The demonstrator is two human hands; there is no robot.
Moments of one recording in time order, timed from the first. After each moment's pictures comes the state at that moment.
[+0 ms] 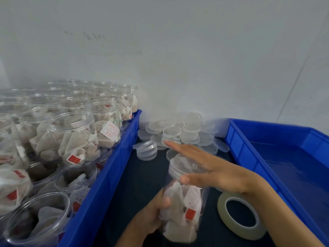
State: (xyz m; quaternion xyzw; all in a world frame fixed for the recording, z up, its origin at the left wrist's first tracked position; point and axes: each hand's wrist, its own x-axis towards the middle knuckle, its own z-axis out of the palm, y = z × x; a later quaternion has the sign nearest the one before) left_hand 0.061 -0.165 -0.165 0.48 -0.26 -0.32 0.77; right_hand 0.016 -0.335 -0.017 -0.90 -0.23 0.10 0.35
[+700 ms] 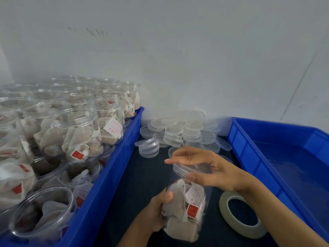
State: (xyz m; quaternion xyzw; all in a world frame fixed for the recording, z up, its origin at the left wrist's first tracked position) left_hand 0.060 -0.169 -0.157 0.45 -0.29 -0.42 0.73; right_hand 0.032 -0.341 -0.039 -0.85 -0.31 0.04 0.41
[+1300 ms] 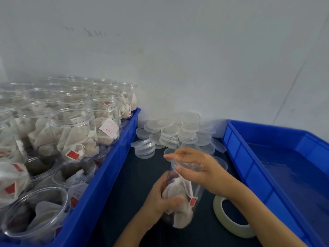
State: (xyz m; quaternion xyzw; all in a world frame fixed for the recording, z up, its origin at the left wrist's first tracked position) left_hand 0.060 -0.175 -0.158 0.59 -0.30 -0.17 0.73; right_hand 0.027 -0.338 -0.051 -0.91 -0.20 -0.03 0.36
